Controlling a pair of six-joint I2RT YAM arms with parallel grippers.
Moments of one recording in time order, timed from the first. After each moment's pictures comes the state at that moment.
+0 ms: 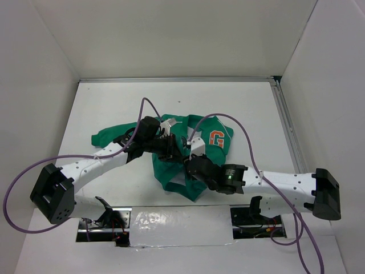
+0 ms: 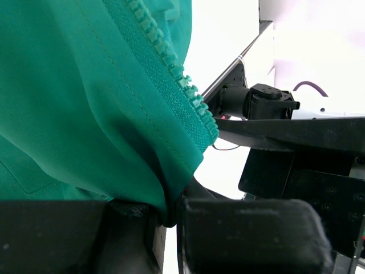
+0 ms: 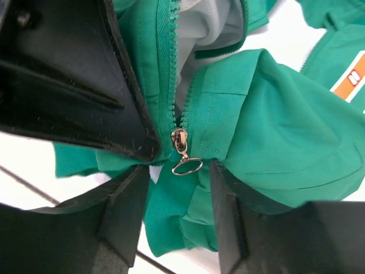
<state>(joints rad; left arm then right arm) -0.67 1.34 0.92 -0.27 0.58 -0.79 1.24 1.12 0.77 -0.32 0.59 0.50</state>
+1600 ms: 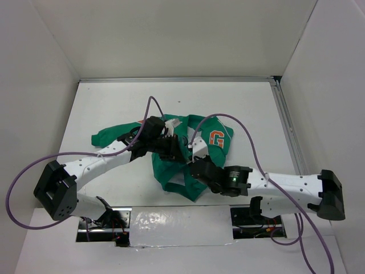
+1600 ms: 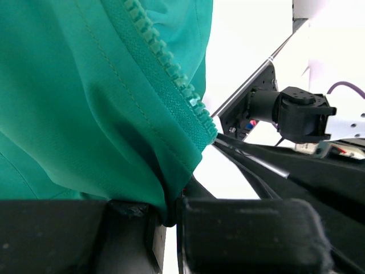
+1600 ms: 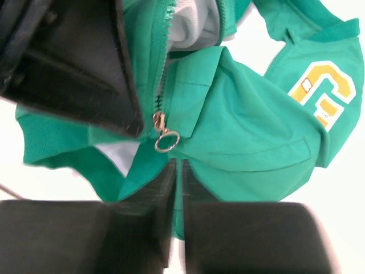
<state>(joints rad) -0.70 1.38 0.98 -0.34 0.48 -0.71 1.29 1.11 0.80 -0.41 0.72 0.43</state>
